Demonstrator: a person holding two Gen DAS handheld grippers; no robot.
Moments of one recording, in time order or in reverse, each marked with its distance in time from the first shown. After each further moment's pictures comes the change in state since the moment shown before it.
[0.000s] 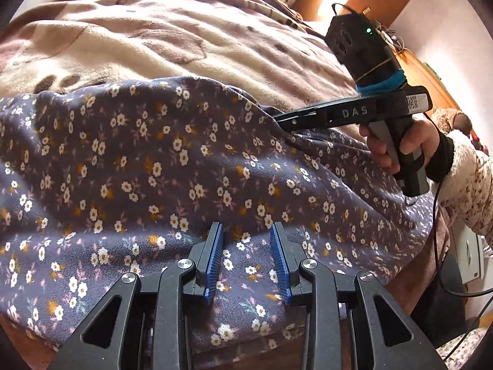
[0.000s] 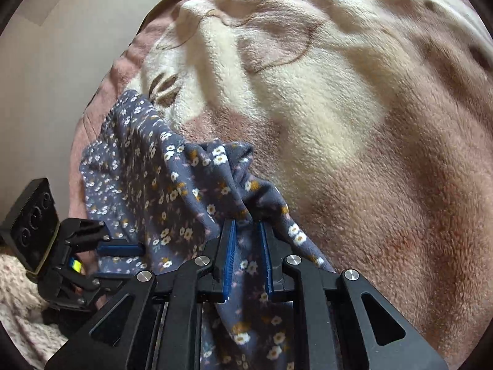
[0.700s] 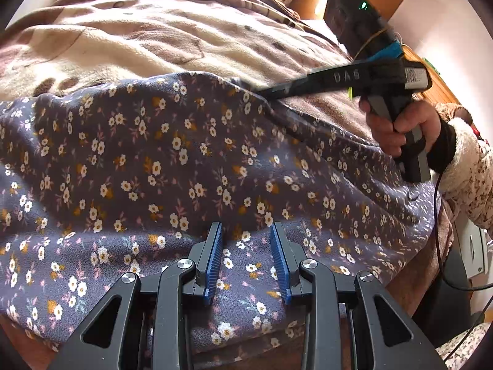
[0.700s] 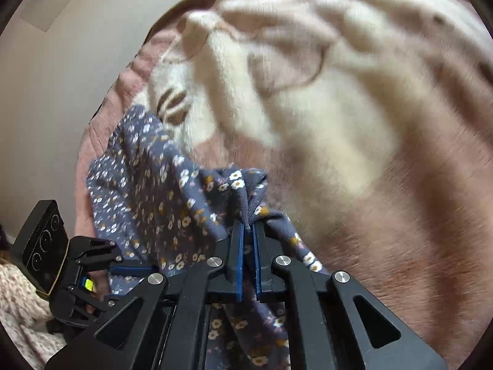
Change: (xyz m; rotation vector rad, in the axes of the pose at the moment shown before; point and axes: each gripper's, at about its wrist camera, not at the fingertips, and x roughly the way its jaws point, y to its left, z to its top) left arm 0.001 0.001 -0.001 0.016 -0.002 0.004; right arm -0.015 0.006 0.015 0.006 -0.085 0.001
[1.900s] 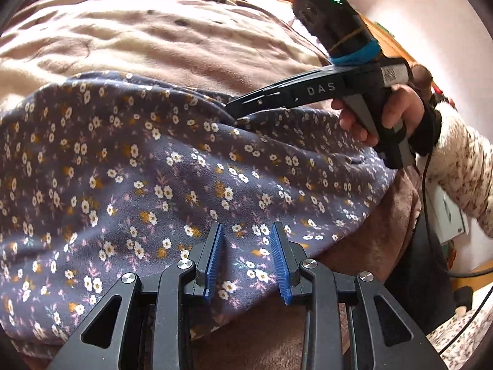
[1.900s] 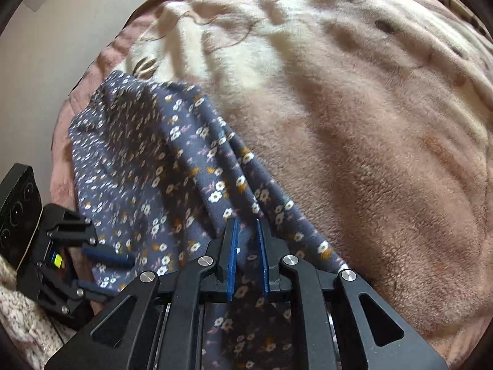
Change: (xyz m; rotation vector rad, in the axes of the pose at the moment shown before) left arm 0.023 -0.100 -0.008 0.138 0.095 -0.178; right arm -0.068 -0.033 -0.089 0.003 0.062 -0.156
